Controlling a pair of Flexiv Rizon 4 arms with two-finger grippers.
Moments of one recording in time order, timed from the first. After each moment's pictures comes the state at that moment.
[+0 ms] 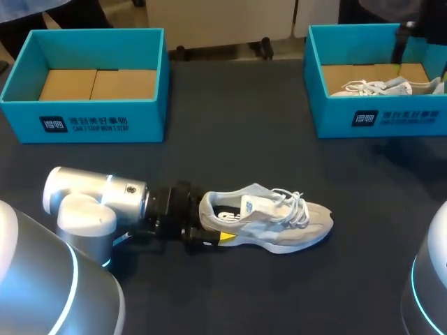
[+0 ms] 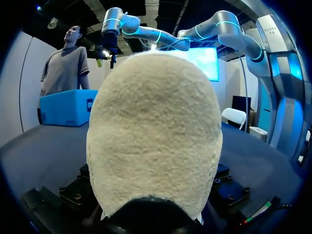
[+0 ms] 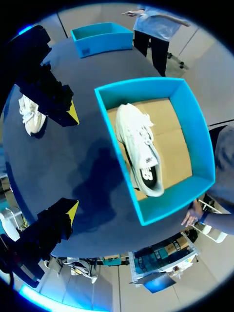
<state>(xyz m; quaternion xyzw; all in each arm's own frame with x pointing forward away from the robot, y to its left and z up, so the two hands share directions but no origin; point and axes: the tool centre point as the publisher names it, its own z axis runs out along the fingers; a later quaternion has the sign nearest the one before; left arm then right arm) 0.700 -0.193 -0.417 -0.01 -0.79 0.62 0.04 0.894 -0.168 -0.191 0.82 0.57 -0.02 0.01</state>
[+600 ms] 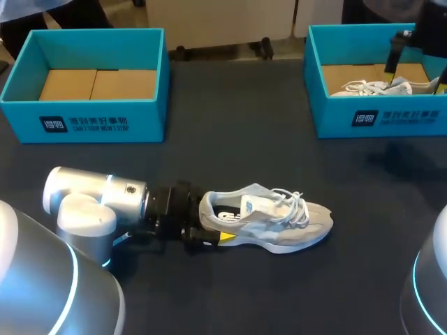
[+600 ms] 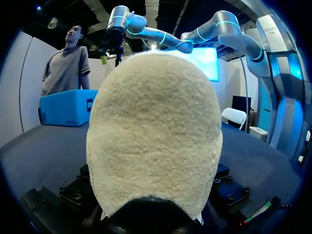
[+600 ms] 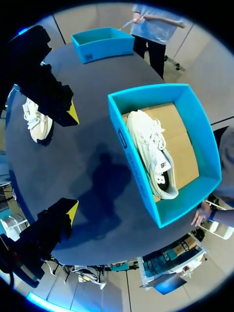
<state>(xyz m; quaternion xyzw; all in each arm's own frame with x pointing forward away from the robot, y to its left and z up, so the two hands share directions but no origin) 0.701 -0.193 -0.417 -0.01 -0.79 0.62 0.04 0.863 -0.148 -0.192 0.83 0.55 -0.01 0.00</state>
